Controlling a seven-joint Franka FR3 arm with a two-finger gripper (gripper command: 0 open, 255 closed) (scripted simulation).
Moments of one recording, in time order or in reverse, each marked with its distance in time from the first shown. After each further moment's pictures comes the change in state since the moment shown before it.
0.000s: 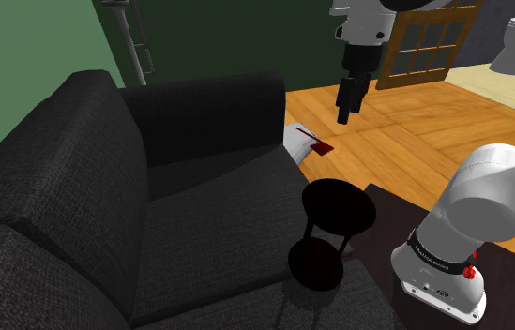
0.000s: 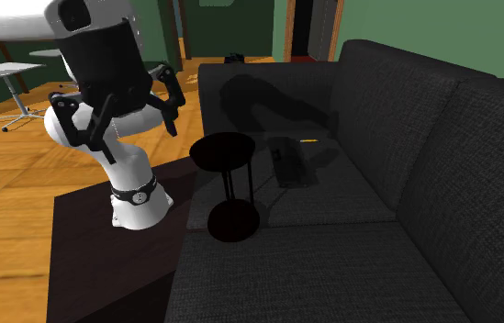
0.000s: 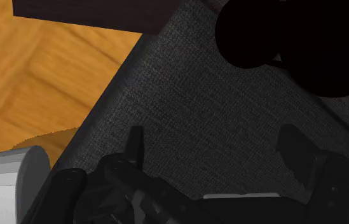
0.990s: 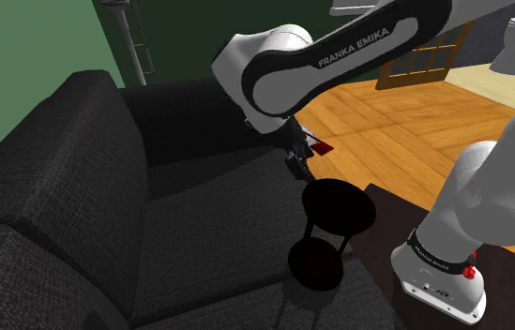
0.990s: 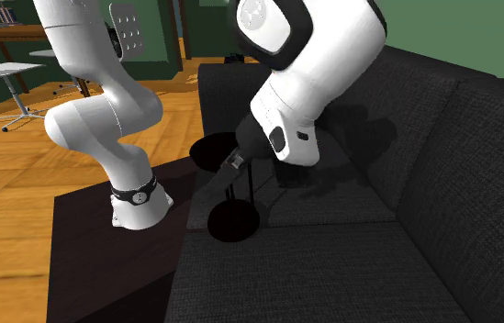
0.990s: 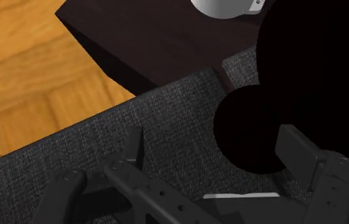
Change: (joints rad) arm 0.188 0.620 0.316 0.256 -0.200 -0.142 0.016
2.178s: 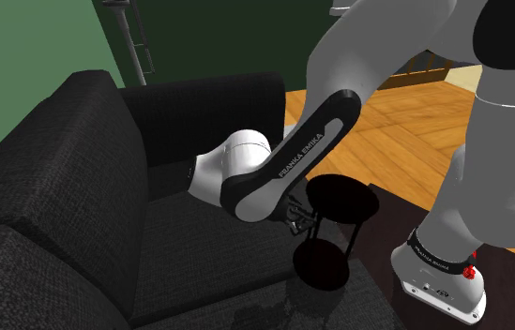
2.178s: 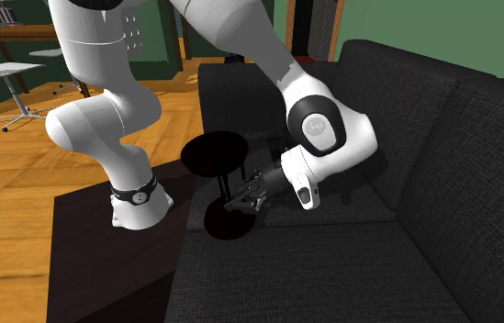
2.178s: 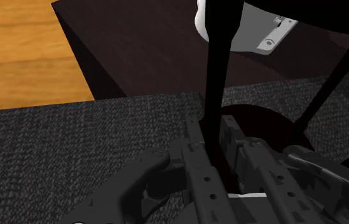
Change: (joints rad) arm 0.129 0.403 0.114 0.035 -0.122 -0.002 0.059
